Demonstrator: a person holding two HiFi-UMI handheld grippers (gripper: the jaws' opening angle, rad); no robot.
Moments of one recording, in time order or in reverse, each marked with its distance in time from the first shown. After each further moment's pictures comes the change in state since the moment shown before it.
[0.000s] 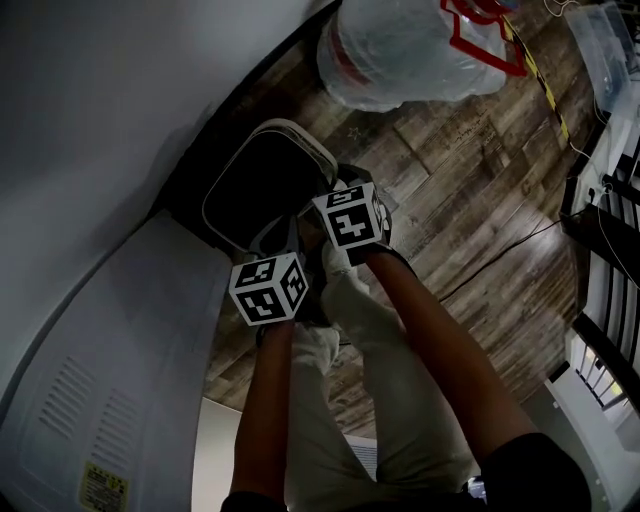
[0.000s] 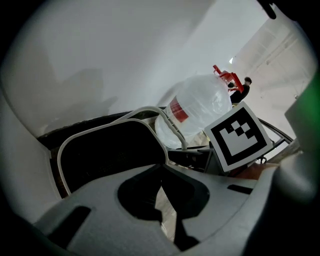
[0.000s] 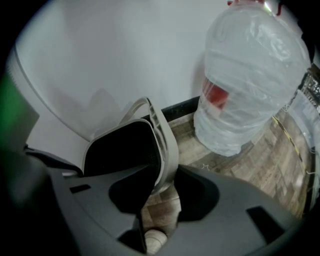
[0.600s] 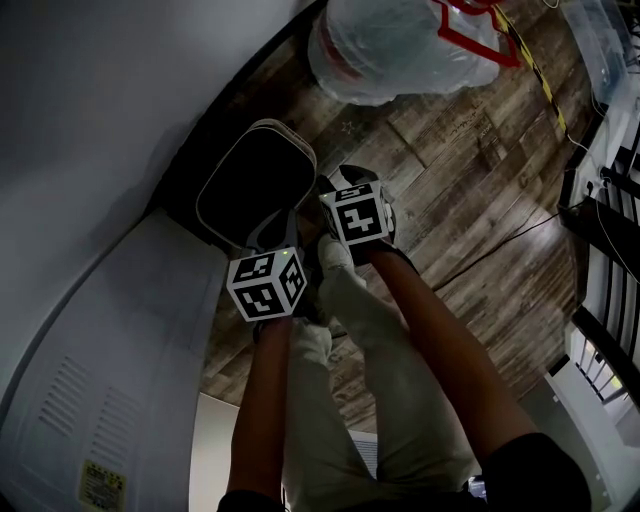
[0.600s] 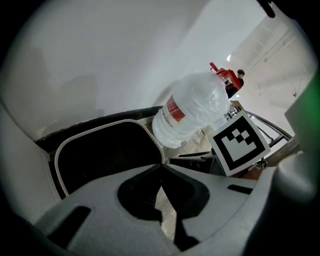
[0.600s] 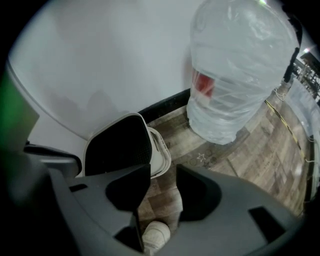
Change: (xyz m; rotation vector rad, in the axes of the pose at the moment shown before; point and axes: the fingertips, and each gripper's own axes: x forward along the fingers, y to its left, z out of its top) left arm 0.003 -0.012 0.001 0.025 0.012 -0.010; right arm -0.008 -0.013 -0.027 0.104 0.053 0.012
